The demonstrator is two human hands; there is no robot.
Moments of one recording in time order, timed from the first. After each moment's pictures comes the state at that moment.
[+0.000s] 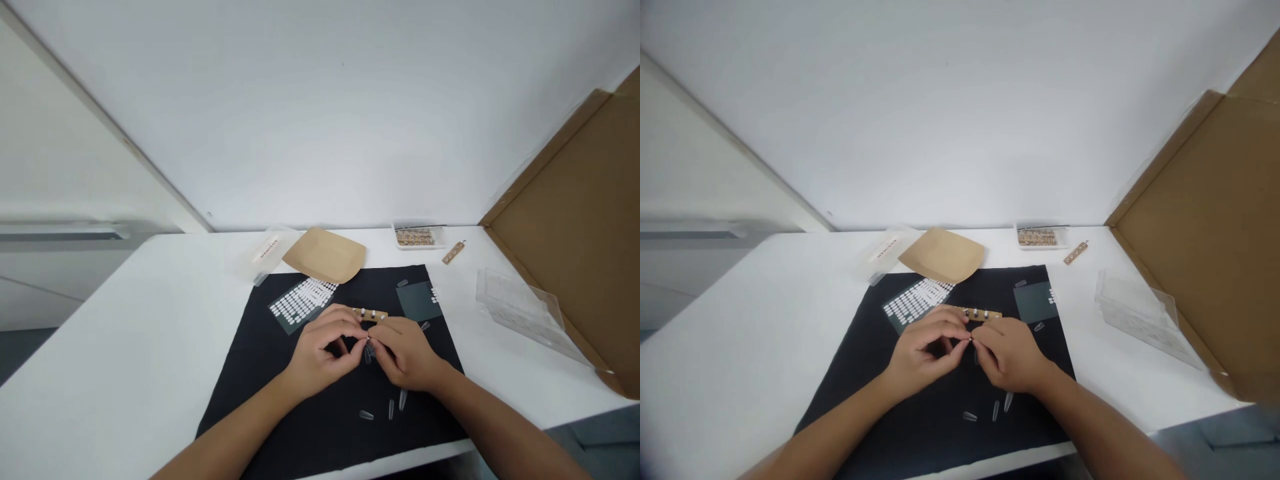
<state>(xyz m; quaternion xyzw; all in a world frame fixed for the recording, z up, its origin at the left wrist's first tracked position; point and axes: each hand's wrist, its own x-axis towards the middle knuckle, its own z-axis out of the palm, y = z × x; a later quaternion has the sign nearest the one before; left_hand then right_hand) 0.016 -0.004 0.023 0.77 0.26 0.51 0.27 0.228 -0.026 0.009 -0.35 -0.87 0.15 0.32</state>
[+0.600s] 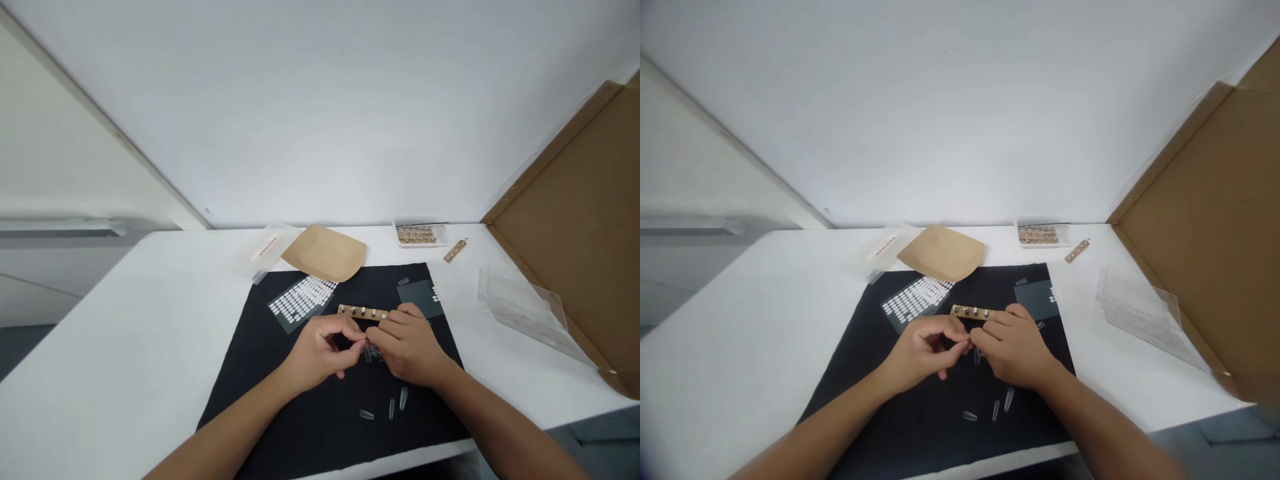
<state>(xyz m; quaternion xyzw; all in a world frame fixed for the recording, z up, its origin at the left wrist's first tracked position) 0.008 -0.008 0.014 0.62 0.35 0.38 0.59 0.234 -0.022 0.016 -0.35 -0.90 -0.02 0.26</state>
